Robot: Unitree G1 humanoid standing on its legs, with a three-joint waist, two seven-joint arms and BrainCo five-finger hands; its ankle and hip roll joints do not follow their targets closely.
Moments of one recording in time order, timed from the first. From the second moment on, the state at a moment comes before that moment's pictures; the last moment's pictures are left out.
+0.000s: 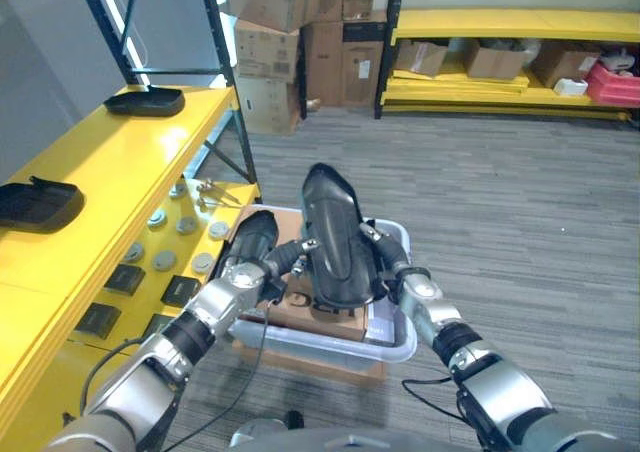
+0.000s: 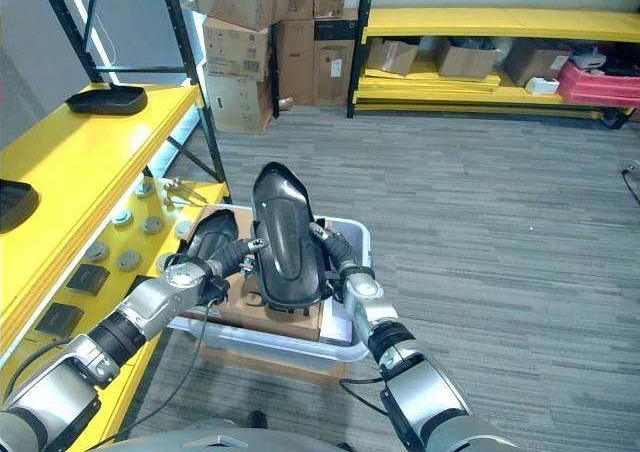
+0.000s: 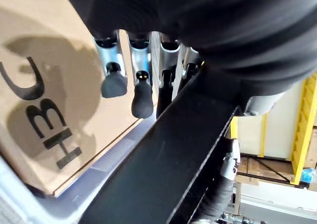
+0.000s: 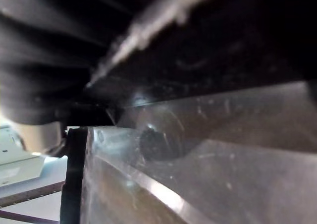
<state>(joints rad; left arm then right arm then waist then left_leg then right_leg) -0.47 0.34 -0.63 0.39 -0.59 0.28 -0.09 -0.50 -0.28 0.38 0.89 0.65 -0.21 0.05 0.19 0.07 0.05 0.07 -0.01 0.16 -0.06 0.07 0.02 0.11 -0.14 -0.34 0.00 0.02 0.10</state>
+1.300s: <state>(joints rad) 0.08 0.42 0.12 0.01 -0.60 -0.01 0.10 0.18 -0.36 0.22 0.60 0.62 0.18 0.00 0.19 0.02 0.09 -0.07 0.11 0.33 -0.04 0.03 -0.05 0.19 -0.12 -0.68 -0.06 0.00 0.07</state>
